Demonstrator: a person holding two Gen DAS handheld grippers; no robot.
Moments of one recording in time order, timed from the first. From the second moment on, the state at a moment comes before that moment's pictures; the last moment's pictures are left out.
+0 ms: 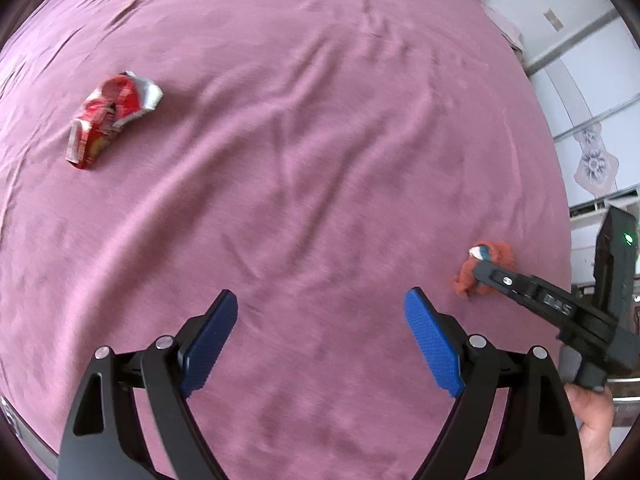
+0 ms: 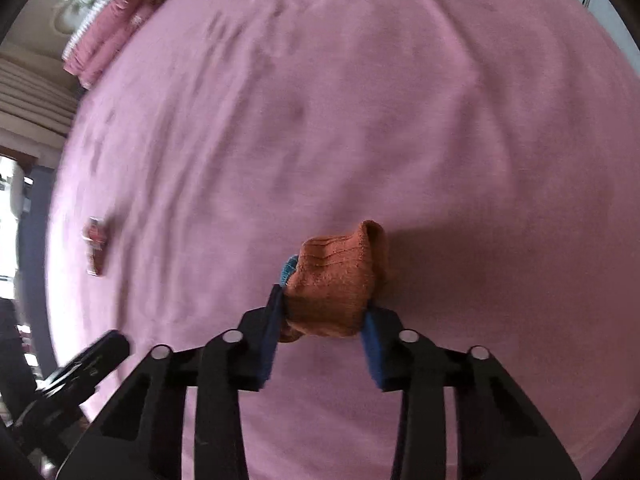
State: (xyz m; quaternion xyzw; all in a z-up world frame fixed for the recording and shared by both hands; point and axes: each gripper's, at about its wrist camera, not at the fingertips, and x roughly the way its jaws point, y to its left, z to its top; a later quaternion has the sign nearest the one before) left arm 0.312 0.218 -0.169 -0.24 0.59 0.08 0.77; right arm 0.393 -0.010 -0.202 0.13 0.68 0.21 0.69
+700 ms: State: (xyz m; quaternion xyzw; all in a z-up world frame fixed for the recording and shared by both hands) left arm 0.362 0.399 -0.212 -0.18 0.61 0.15 0.76; right arm 0.401 0.181 -0.186 0.13 0.67 0.36 0.64
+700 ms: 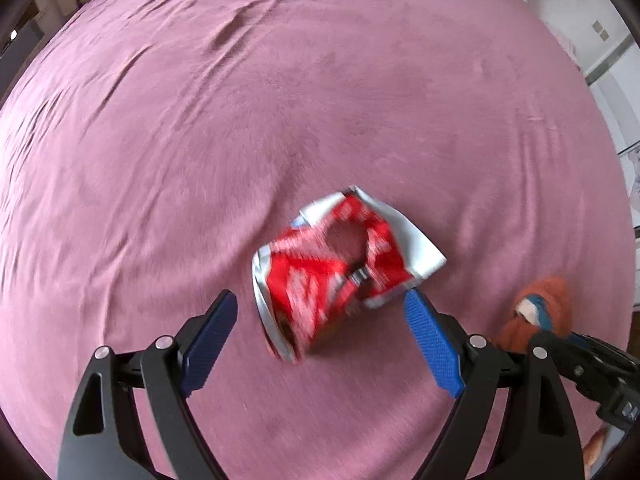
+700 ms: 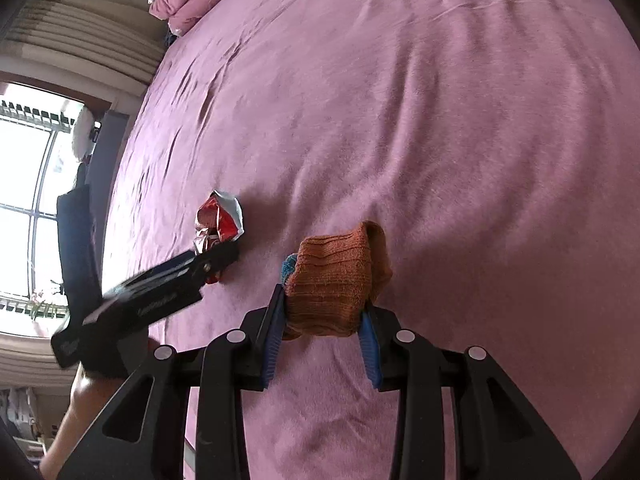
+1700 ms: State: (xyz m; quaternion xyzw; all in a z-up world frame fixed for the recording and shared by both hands) left arm 0.243 0.253 -0.163 -0.26 0.61 0.08 0.74; right arm 0.290 0.077 -0.128 0.07 0.67 0.36 0.65
